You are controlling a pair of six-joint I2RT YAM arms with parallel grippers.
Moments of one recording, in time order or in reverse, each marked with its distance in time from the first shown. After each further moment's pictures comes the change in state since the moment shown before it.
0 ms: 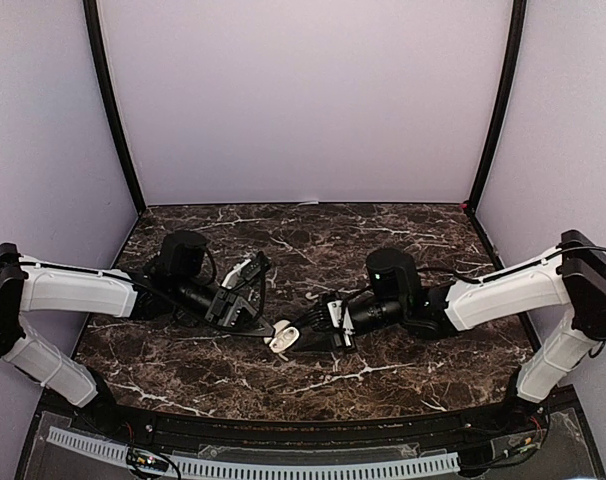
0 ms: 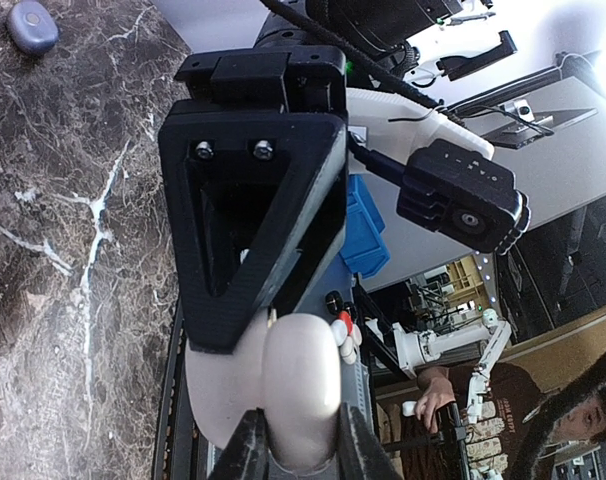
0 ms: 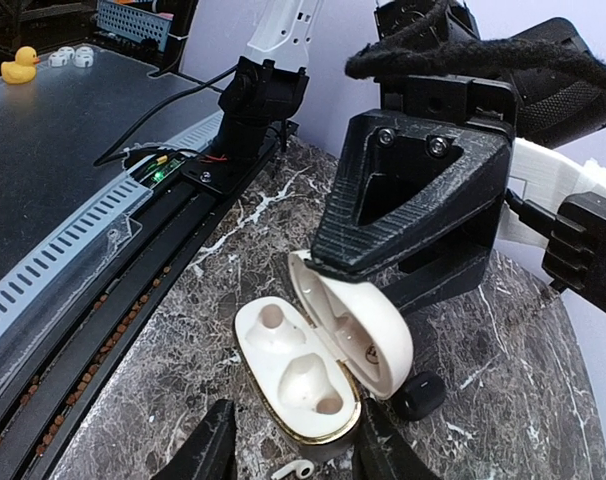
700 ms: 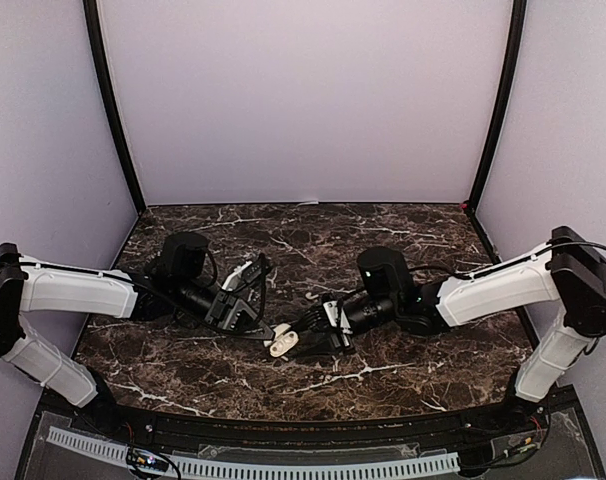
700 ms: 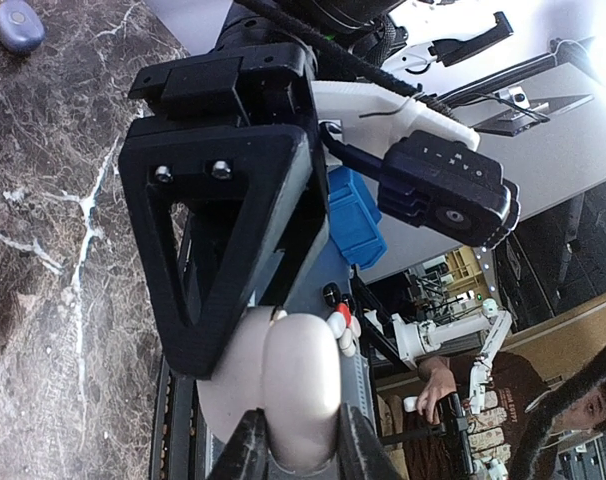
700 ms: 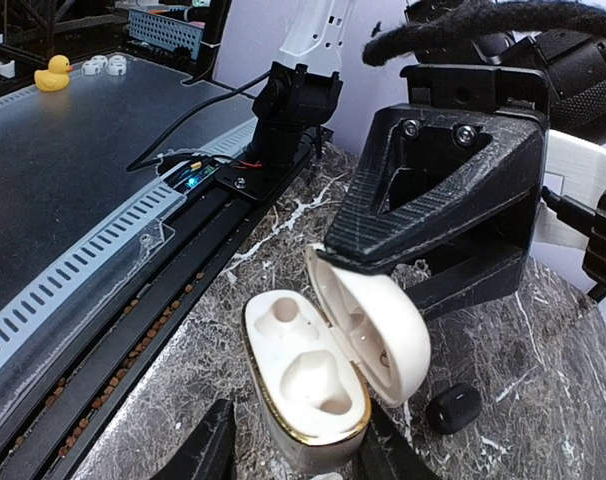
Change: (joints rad) left arm -0.012 0.000 0.000 -0.008 0.014 0.025; right arm -0.010 0.052 0.047 -0.051 -0.102 -0.007
